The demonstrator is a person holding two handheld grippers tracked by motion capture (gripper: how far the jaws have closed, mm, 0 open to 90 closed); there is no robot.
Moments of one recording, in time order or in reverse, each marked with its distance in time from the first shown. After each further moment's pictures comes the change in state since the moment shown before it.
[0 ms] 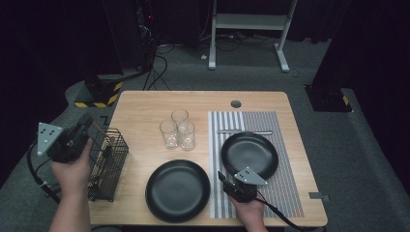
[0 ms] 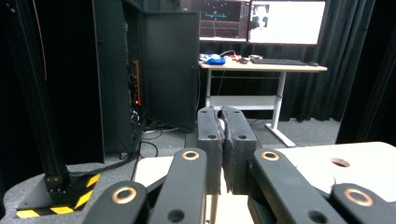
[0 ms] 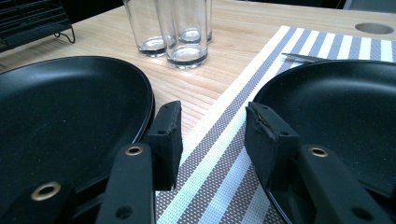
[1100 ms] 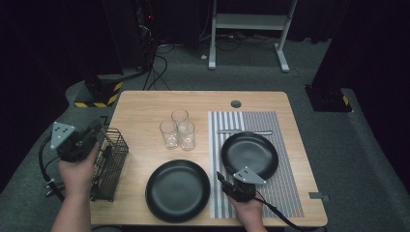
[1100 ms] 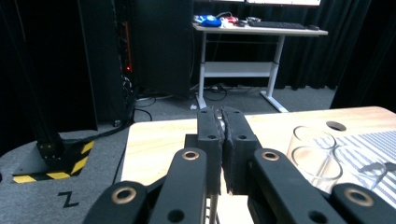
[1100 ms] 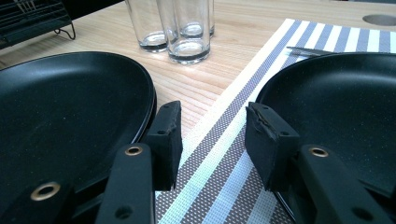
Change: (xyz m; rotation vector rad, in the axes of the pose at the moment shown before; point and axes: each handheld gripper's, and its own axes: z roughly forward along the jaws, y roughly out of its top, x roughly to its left) left arm 0.001 -0.019 0.016 0.154 -0.023 -0.005; right arm 0.001 -0.001 0.004 0.015 0.006 0.007
